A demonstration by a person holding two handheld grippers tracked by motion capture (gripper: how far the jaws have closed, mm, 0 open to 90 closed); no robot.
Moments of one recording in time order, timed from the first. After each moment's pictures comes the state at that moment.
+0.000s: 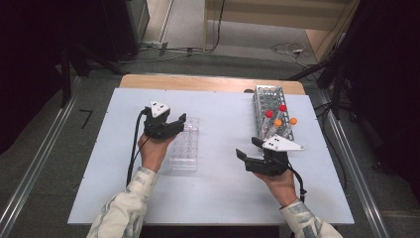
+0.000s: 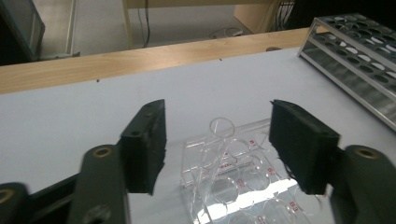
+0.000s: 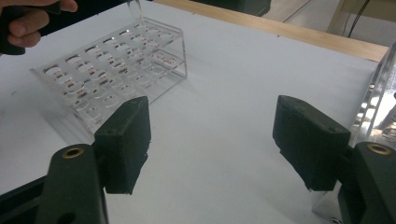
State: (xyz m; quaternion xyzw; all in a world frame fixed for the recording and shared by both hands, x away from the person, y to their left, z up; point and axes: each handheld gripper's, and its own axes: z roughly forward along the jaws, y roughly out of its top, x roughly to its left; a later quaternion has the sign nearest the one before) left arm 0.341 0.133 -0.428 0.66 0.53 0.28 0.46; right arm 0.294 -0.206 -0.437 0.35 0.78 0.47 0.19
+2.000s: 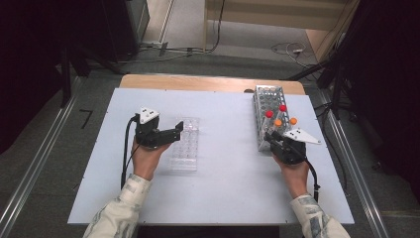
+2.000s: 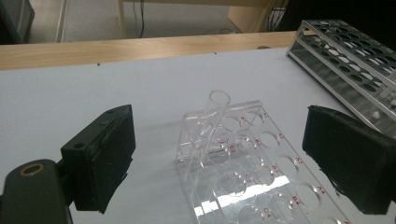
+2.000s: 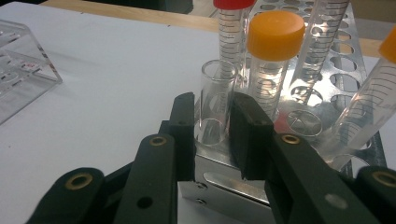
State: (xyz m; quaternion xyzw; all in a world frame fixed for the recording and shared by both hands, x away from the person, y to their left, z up) left arm 0.320 0.146 -0.428 0.66 0.54 0.25 0.46; right arm 0.337 -0.260 -0.461 0.46 0.72 0.44 0.27
